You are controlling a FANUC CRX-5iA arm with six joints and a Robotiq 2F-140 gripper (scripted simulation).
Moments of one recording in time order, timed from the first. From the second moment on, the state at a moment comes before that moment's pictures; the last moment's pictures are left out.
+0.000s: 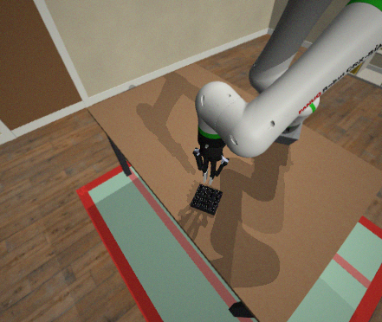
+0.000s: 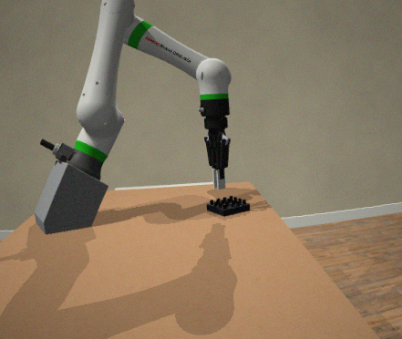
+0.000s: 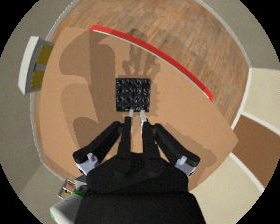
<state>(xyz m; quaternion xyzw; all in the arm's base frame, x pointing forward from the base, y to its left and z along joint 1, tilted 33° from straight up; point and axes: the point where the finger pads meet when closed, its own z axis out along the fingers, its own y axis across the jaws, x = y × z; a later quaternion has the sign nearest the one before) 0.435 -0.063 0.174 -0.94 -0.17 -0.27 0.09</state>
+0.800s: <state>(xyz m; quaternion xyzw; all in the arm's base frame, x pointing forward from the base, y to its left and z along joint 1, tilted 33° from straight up) 0.440 -0.060 0.164 -0.94 -0.17 -0.27 0.09</state>
